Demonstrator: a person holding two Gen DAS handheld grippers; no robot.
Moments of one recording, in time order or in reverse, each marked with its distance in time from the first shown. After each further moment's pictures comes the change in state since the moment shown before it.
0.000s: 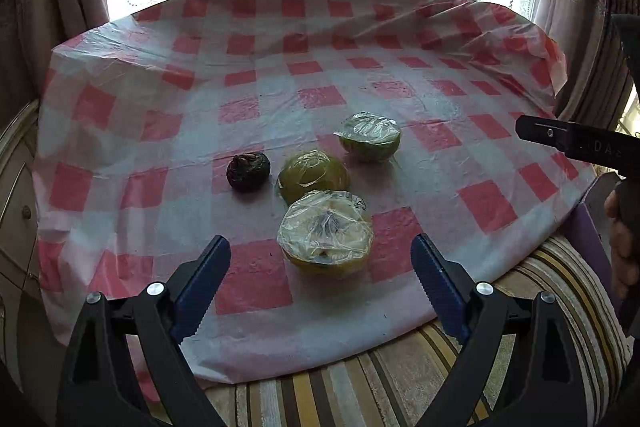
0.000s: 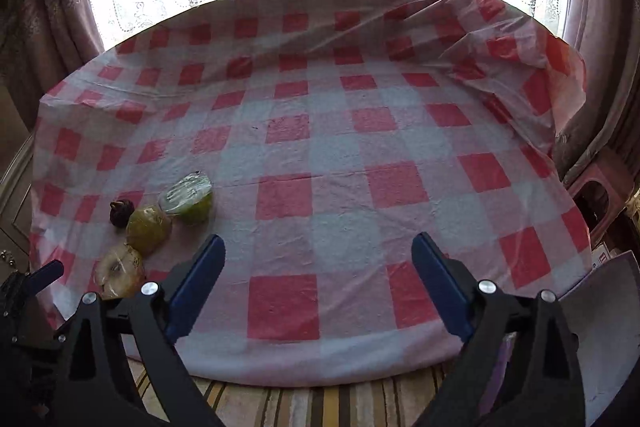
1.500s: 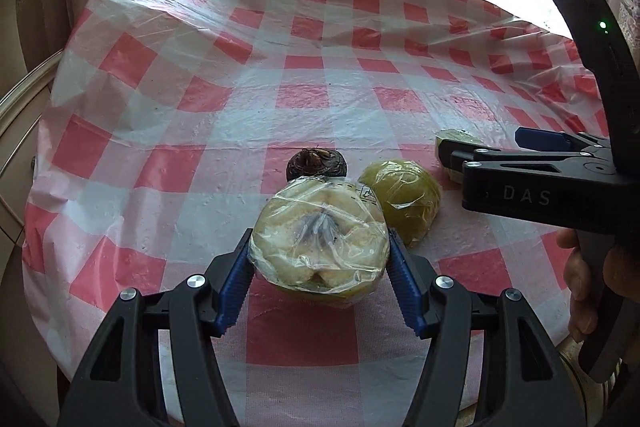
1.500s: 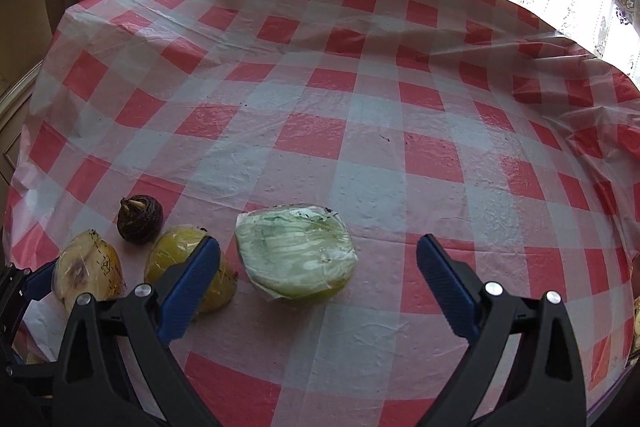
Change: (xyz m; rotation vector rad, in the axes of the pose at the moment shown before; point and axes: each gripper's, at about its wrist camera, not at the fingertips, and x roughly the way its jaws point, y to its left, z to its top) left arm 0.041 0.039 -0.002 -0.186 -0.034 0.123; right arm 0.108 0.124 0.025 -0.294 0.041 0.067
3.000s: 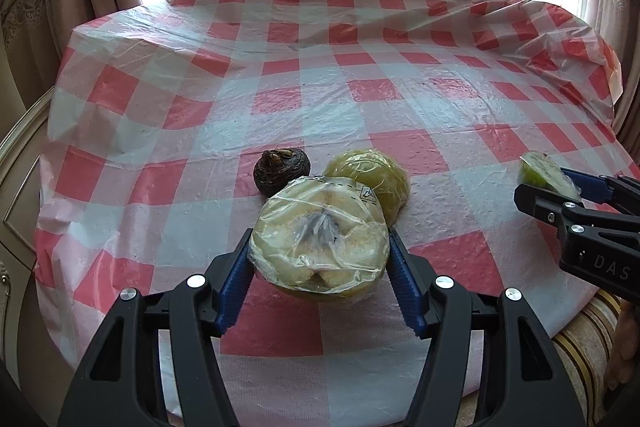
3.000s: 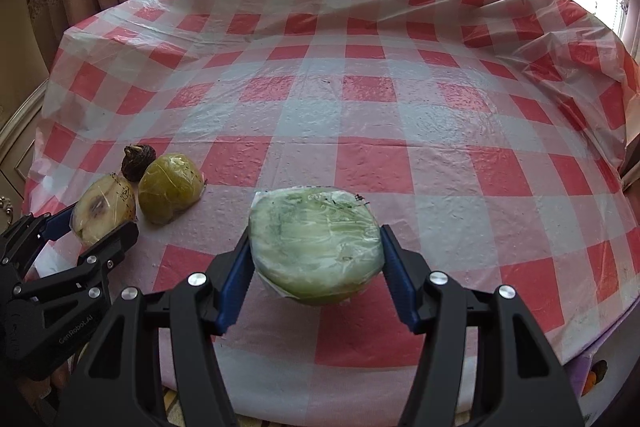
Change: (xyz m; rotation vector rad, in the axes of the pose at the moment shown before) left arm -0.003 -0.027 0.000 0.118 -0.004 0.038; right arm -0.052 -0.045 -0.074 0.146 -0.005 0.015
